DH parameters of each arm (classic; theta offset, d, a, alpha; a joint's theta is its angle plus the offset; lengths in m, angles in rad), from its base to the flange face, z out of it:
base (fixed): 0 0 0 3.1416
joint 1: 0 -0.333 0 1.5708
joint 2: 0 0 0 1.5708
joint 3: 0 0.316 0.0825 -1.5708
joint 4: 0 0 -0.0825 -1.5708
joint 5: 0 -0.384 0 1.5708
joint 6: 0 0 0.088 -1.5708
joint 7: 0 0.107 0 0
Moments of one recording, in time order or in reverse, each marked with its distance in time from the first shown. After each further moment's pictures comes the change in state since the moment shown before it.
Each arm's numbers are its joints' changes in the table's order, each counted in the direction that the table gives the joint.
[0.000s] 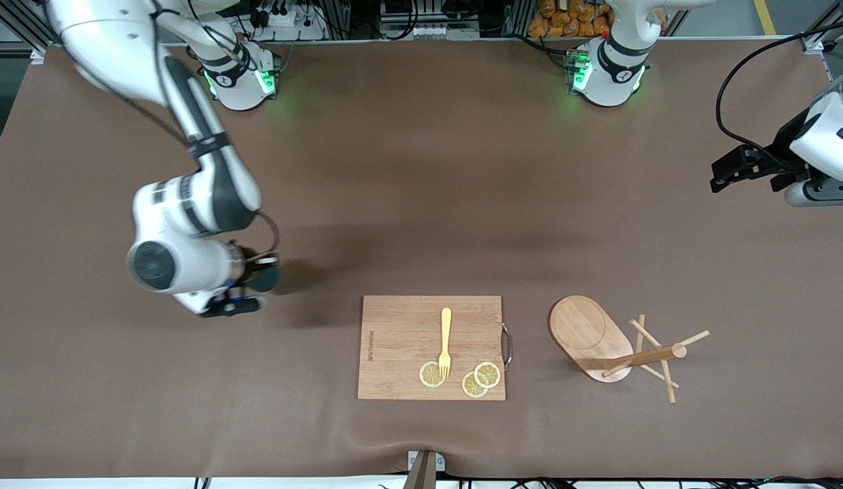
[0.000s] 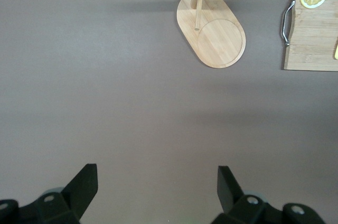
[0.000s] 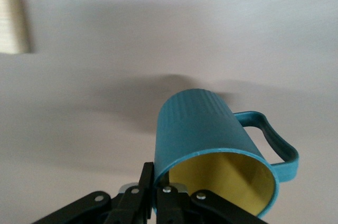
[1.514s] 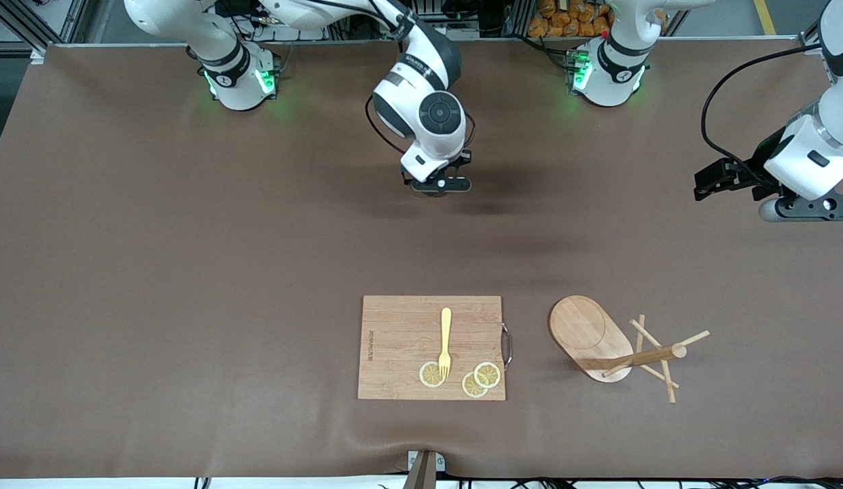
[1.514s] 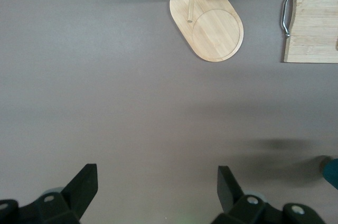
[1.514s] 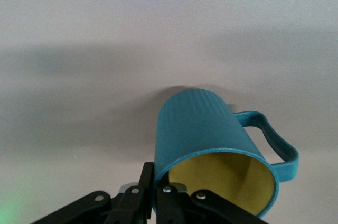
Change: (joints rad) left arm 0.001 0.043 -0.018 0.001 0.007 0.000 -0.008; right arm -0.580 0.098 0.094 -0.030 -0.081 -0.203 0.732
